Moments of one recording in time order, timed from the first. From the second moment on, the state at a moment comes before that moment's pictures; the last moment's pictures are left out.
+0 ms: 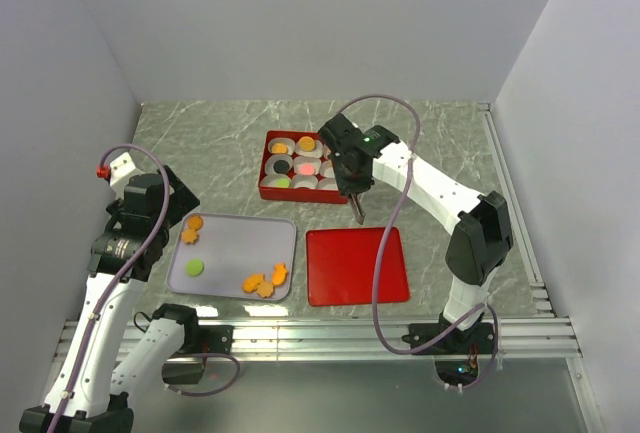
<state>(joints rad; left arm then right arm) -0.17 0.73 0.95 -0.84 -0.46 -0.68 0.70 1.79 1.66 -1.06 0.24 0.41</state>
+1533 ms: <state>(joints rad) -0.17 0.73 0.95 -0.84 -0.46 -0.68 0.68 1.82 1.83 -1.09 0.27 0.42</state>
